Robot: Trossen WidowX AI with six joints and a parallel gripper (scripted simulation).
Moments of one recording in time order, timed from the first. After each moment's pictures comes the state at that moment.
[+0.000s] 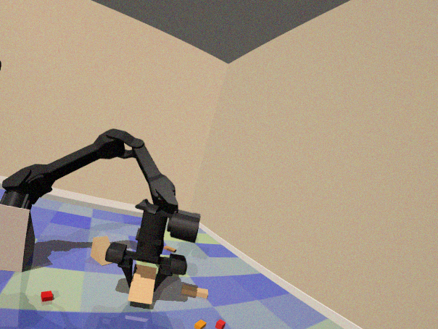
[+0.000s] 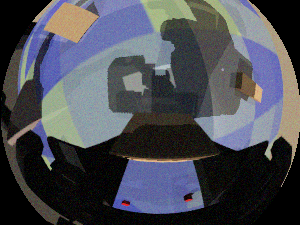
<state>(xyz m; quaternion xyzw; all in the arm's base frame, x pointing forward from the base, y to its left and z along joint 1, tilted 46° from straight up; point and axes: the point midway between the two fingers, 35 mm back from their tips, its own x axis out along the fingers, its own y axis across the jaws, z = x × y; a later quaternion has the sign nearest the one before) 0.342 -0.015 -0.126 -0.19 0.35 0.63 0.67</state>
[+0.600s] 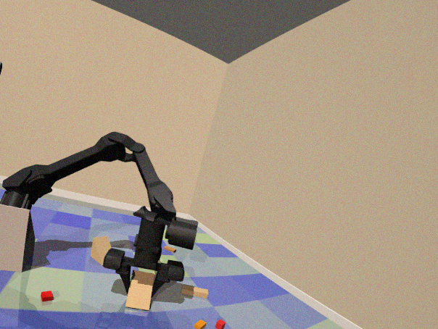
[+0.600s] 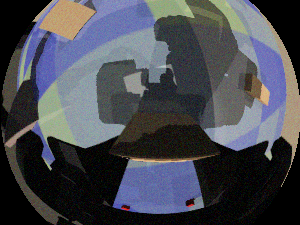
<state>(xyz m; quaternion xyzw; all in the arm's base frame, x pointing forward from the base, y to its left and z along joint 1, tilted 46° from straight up) 0.338 -0.002 -0.137 -0.19 0.35 0.63 0.66</state>
